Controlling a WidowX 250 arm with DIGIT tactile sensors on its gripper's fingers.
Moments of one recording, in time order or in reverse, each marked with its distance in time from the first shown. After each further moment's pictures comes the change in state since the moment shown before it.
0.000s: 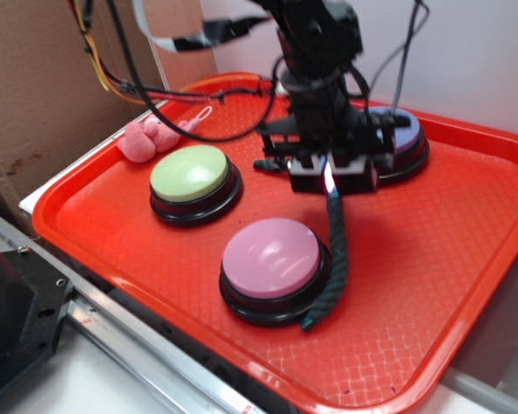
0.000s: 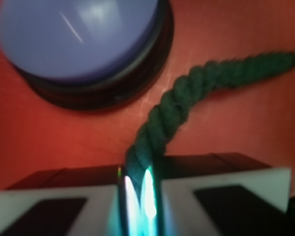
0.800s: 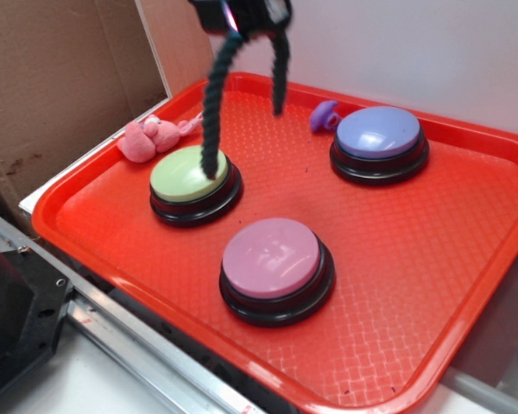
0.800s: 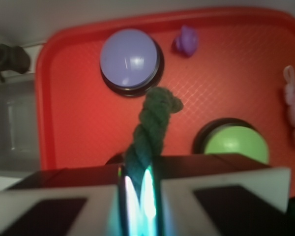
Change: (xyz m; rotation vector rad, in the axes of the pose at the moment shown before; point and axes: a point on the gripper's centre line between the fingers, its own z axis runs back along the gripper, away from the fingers) arm 0.001 0.030 0.149 -0.114 0.098 -0.406
